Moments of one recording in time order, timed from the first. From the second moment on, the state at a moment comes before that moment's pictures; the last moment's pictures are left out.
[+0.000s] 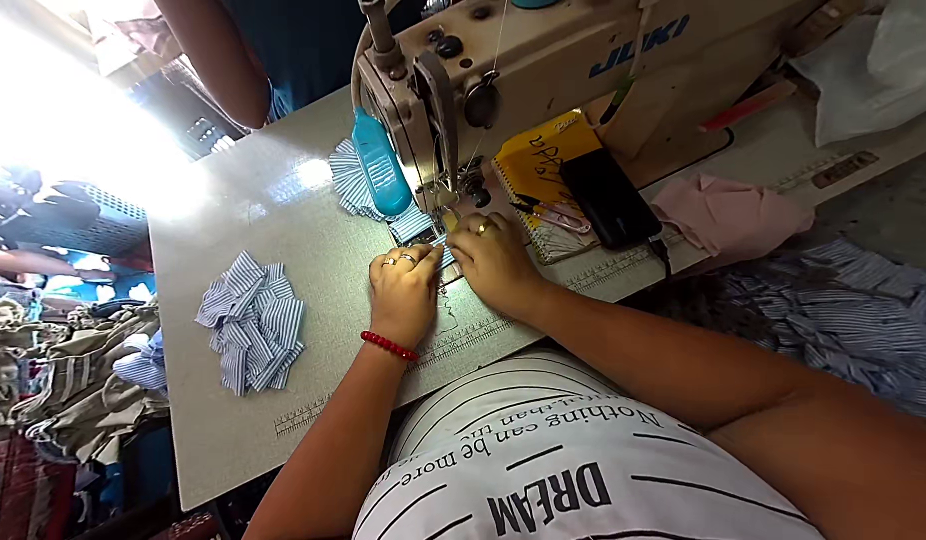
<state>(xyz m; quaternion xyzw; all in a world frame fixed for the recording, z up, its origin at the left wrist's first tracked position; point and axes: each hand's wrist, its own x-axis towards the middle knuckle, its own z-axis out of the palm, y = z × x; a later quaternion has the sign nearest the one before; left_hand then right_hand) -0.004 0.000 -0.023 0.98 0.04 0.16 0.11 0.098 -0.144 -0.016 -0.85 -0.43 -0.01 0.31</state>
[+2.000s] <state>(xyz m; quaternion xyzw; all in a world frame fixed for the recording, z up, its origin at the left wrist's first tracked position) 0.003 0.080 -0.003 0.97 0.16 0.13 0.12 0.088 -0.156 -0.022 -0.85 -0.48 0.00 0.21</state>
